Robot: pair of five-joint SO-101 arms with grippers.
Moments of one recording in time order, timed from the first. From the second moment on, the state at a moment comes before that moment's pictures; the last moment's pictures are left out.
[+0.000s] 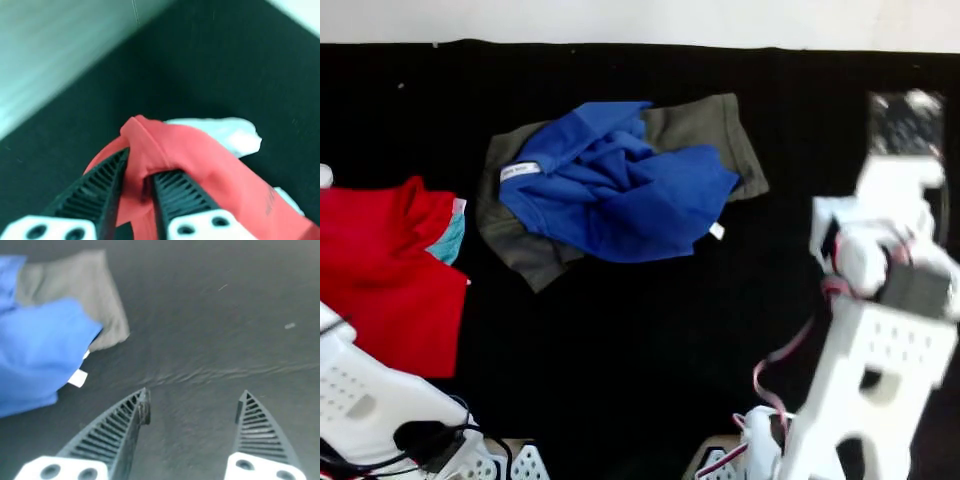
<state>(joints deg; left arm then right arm) -59.5 23.9 -56.8 76.2 -35.6 9.8 -36.5 10.2 79.1 15.3</state>
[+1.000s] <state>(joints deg) -28.2 33.8 -58.8 100.8 -11.6 -24.9 45.2 -39.7 86.9 9.5</state>
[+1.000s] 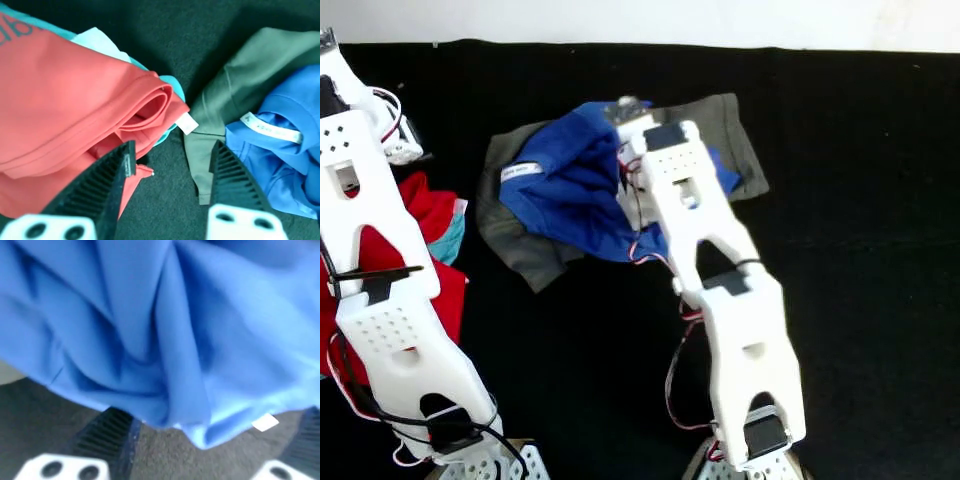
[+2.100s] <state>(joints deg) 0.0 51.2 -43.0 92.5 -11.6 28.2 42.3 -94.3 100.4 16.8</state>
